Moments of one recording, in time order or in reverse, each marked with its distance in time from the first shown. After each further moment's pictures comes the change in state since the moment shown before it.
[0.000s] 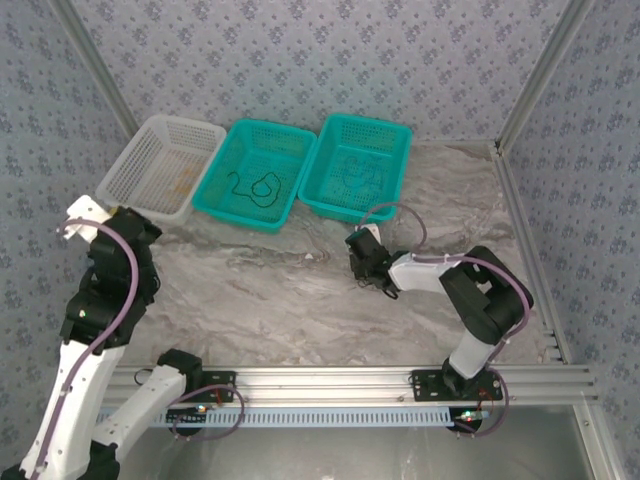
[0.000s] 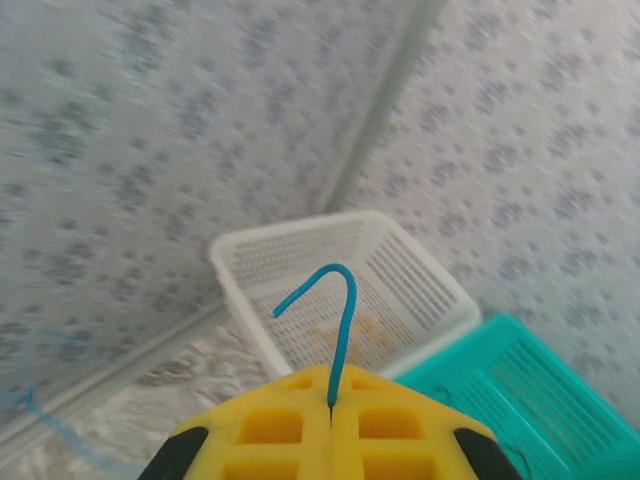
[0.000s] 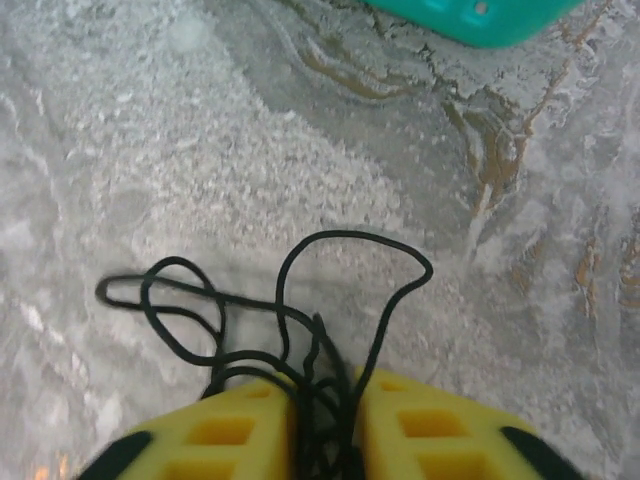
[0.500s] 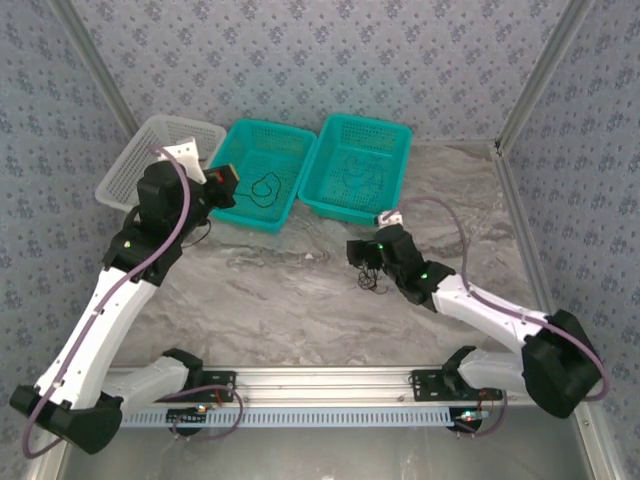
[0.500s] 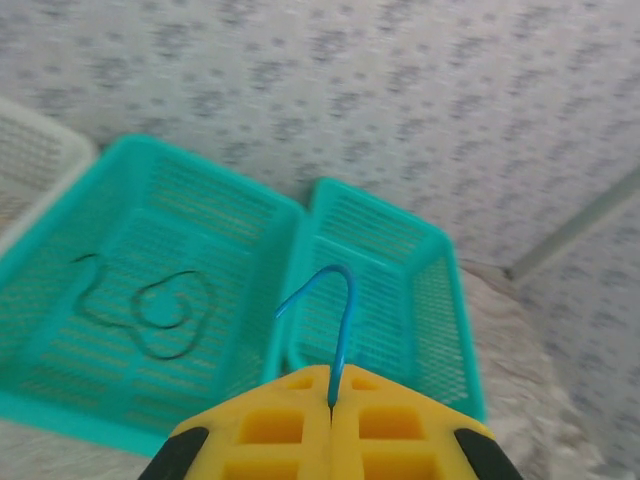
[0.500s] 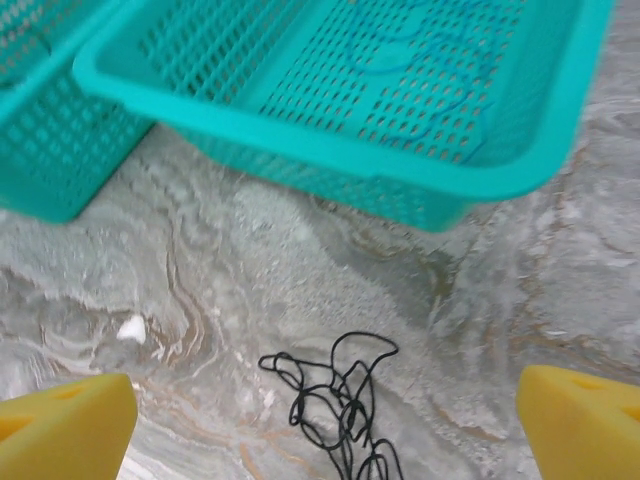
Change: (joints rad) left arm -0.098 0.325 0.145 0.233 0.754 0.080; right arm -0.020 -0.500 -0.097 -0.039 -0.032 0.023
